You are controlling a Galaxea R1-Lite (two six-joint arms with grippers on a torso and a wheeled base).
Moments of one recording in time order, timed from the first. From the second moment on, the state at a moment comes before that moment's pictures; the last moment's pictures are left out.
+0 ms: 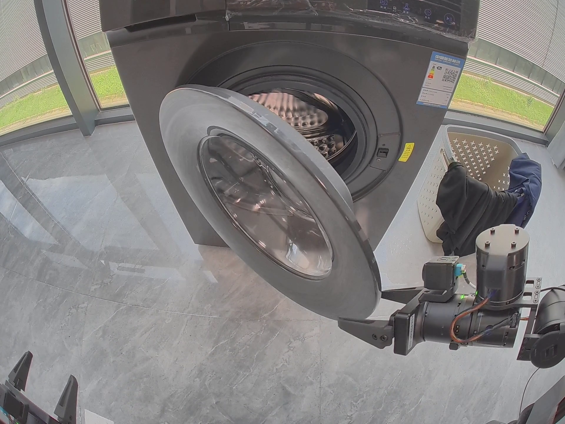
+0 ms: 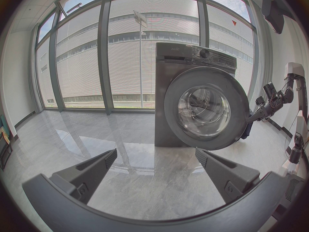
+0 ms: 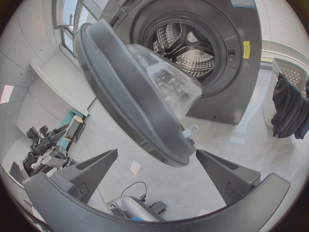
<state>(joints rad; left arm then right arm) 0.00 0.02 -0.02 0.00 -0.02 -0.01 0.73 1.56 -0.51 -0.64 0.07 0.25</state>
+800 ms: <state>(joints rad) 0.00 0.02 -0.02 0.00 -0.02 -0.01 0.75 1.51 -0.30 -0.69 0.07 0.22</state>
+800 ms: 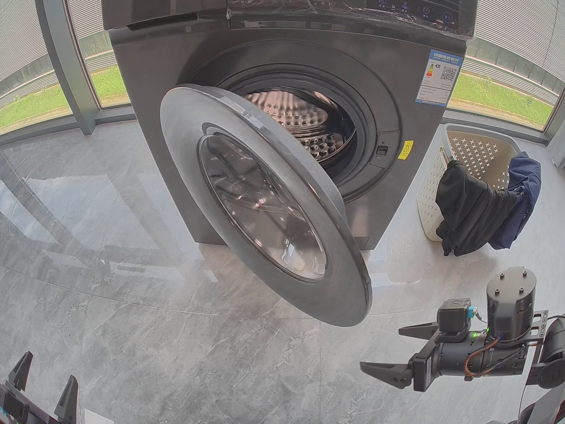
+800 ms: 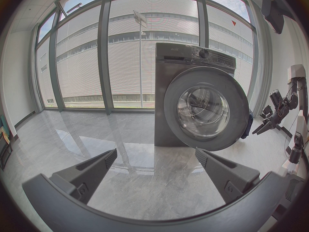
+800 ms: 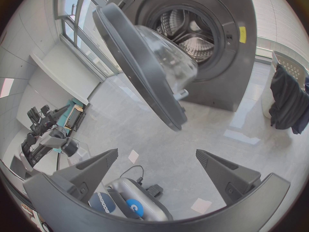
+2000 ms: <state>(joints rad) 0.00 0.02 -0.02 0.00 -0.02 -0.01 0.70 1.65 -0.52 -0.64 0.00 0.24</state>
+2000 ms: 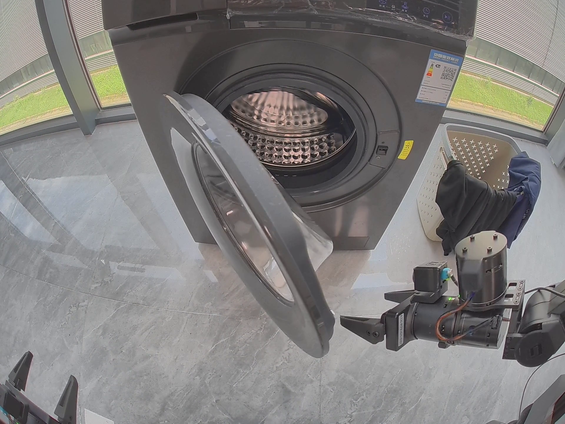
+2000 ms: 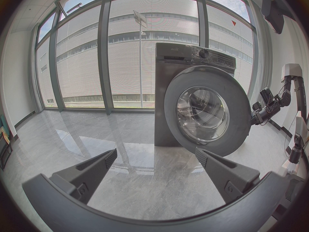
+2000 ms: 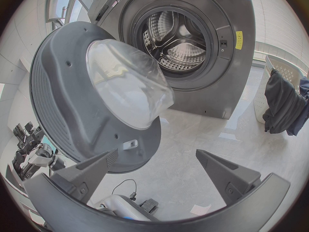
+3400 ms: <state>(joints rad) 0.00 0.02 -0.02 0.00 -0.02 -0.01 0.63 1.77 -0.75 -0.69 -0.05 0.31</state>
